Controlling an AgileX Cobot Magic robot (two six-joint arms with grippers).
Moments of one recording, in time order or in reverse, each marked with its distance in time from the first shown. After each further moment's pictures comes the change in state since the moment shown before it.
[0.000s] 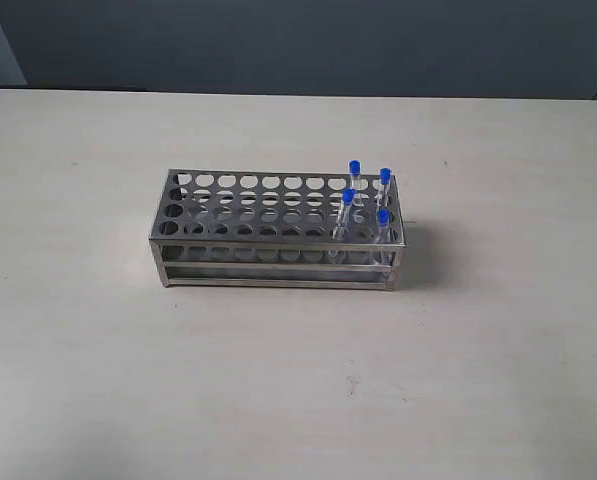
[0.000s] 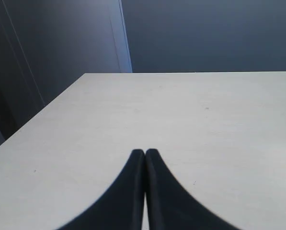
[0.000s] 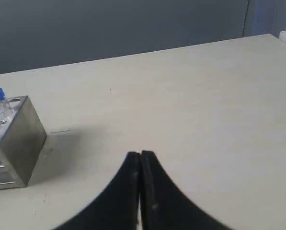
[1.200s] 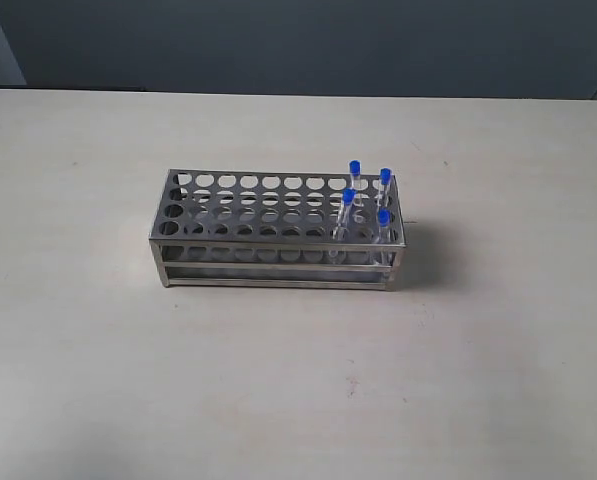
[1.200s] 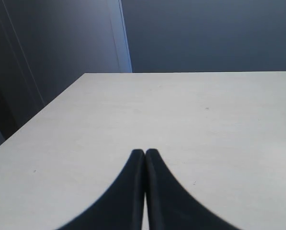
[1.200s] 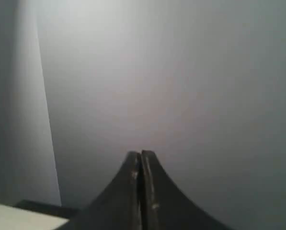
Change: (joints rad) left arm 0.000 0.000 0.000 0.000 0.000 0.000; right arm 0.000 0.813 -0.537 -0.912 -1.011 0.877
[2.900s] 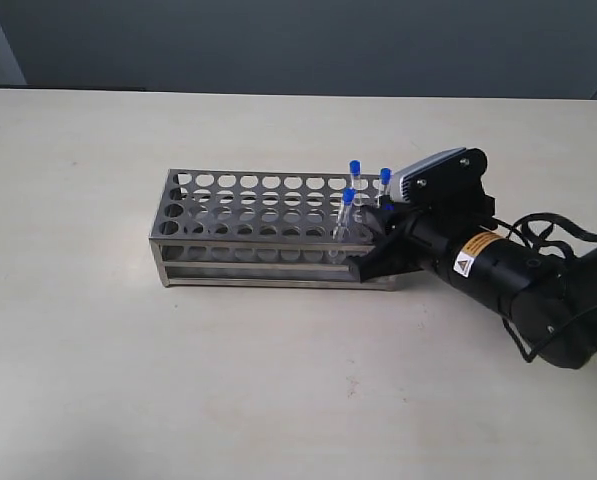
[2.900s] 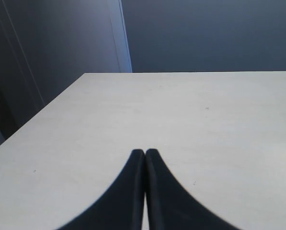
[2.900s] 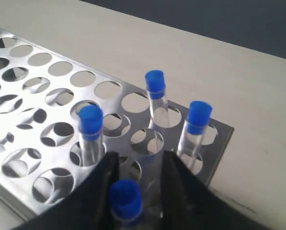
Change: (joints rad) left arm 0.000 0.000 0.000 0.000 0.000 0.000; right arm 0.546 1.019 0.052 0.729 -0.243 -0.908
